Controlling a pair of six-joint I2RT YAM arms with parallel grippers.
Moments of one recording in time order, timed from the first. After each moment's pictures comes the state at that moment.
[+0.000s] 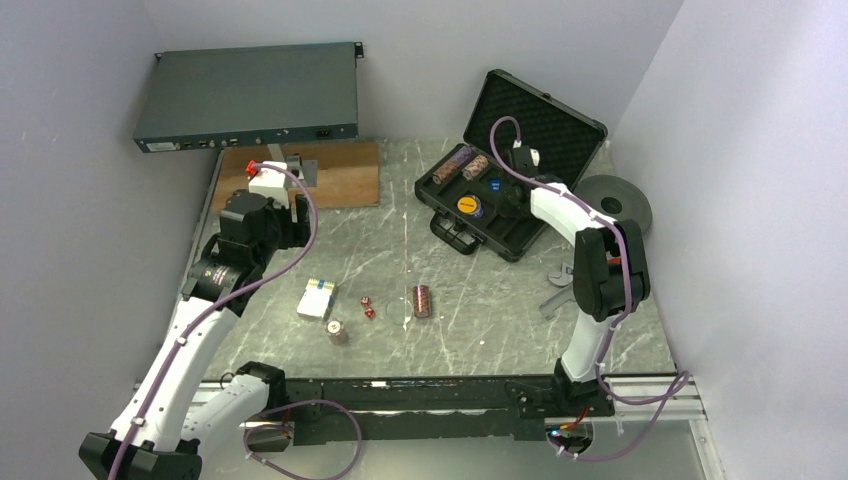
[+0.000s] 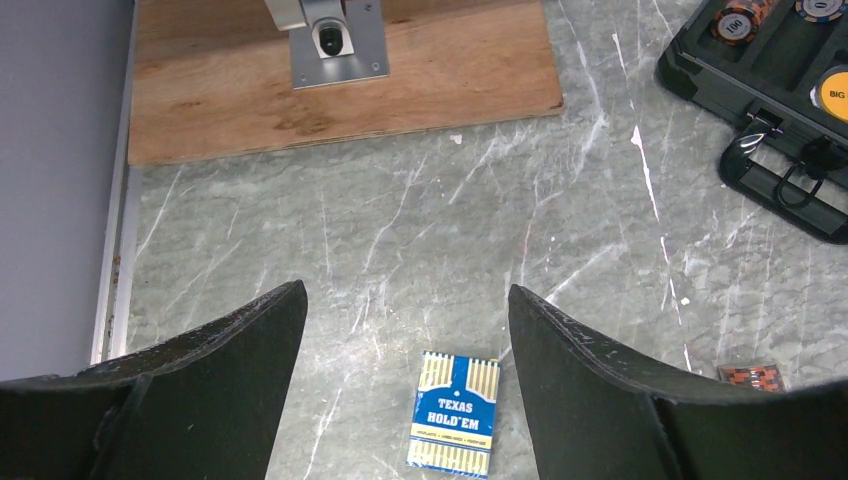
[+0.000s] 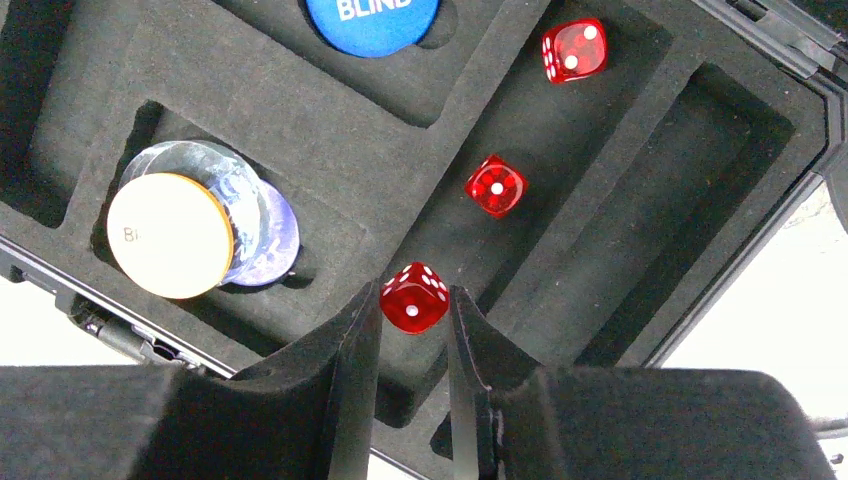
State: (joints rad) left arm -0.28 0.87 0.97 -0.51 -0.21 -0.07; right arm 0.25 1.84 1.34 -0.44 0.20 0.39
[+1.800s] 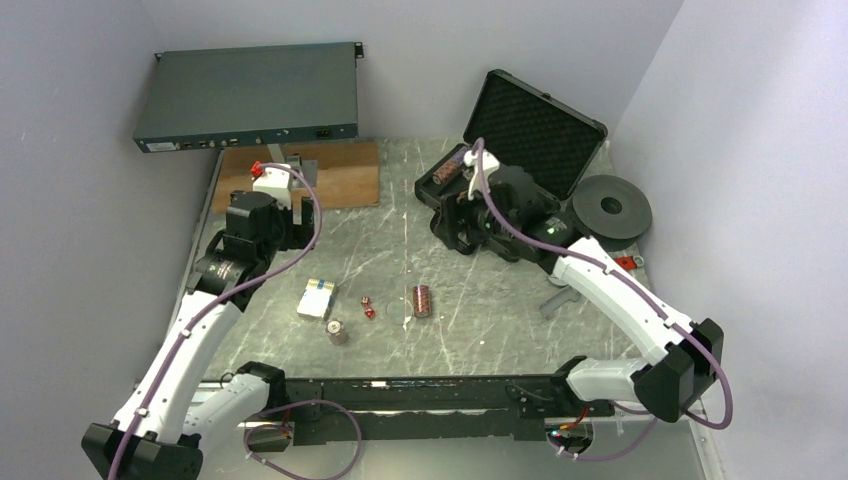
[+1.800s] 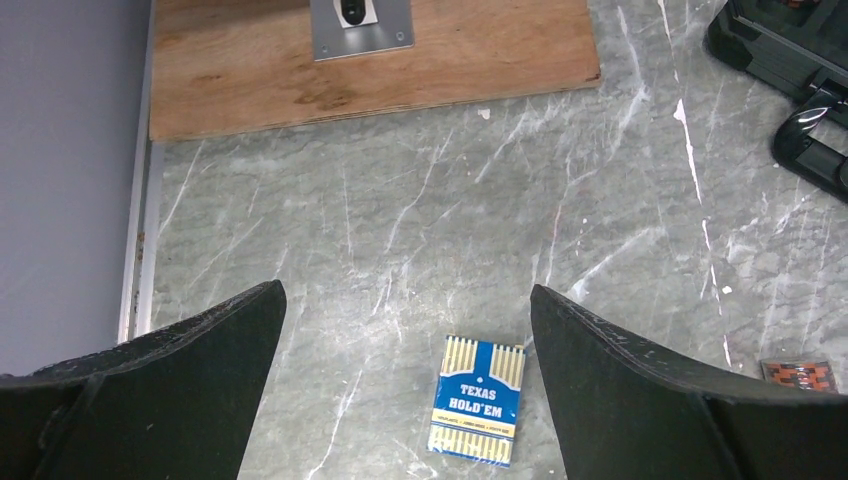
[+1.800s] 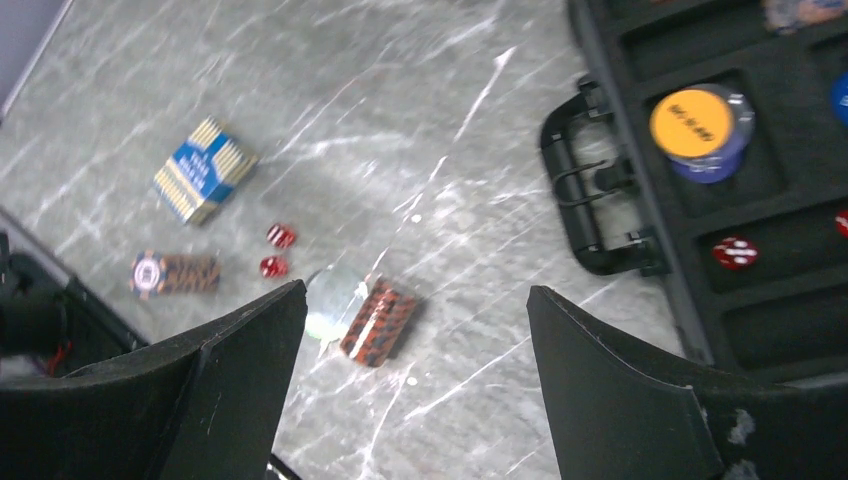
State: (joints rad) left arm -0.28 0.91 0.97 -0.53 -0.25 -0.05; right arm 0.63 1.26 1.19 -0.48 -0.09 0.22
